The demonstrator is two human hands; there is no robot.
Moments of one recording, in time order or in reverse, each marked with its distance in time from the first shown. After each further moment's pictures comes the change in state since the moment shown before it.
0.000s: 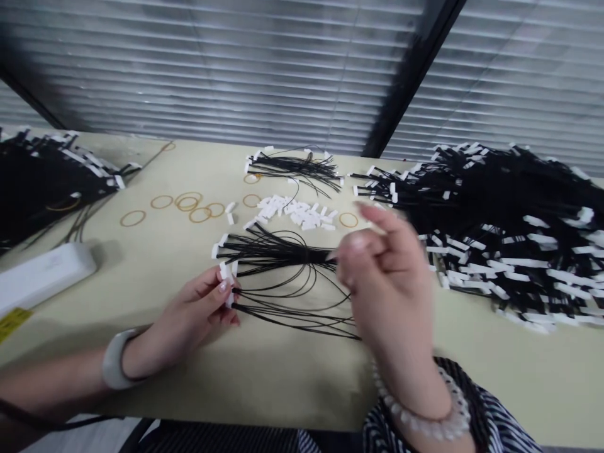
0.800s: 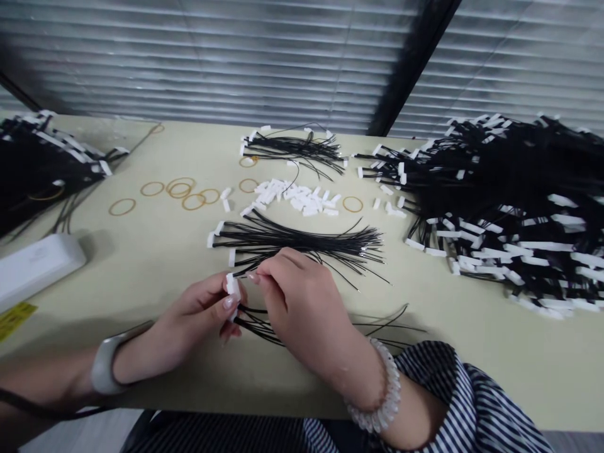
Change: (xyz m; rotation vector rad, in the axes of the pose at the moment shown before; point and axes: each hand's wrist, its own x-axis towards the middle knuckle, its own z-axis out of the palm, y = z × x) left_hand -0.010 0.007 0.004 0.264 -0.240 -0.015; right_hand -0.023 0.022 0.037 -0.641 -0.481 -0.257
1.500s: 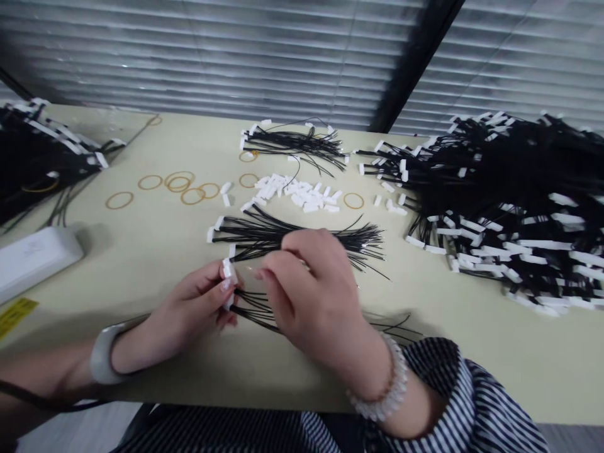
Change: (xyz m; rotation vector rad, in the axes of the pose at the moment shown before) left_hand 0.004 -0.003 -0.002 -0.107 0.100 -0.006; right_hand -0.001 0.001 -0.010 -0.211 0.195 -0.214
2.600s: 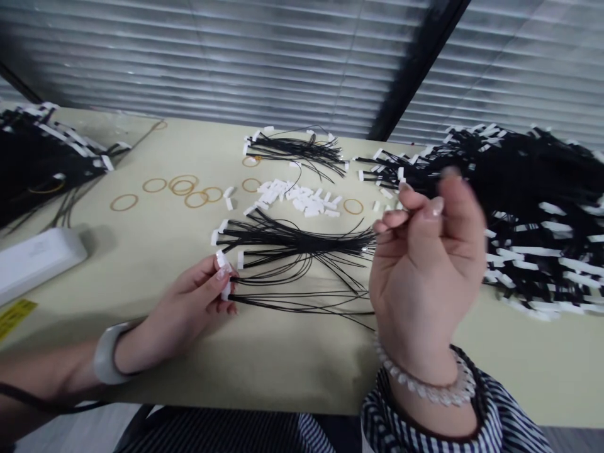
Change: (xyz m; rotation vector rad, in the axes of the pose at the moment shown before) left_hand 0.003 -0.001 0.000 -0.074 0.220 -0.010; right_hand 0.011 0.033 -0.028 0.649 0.620 0.486
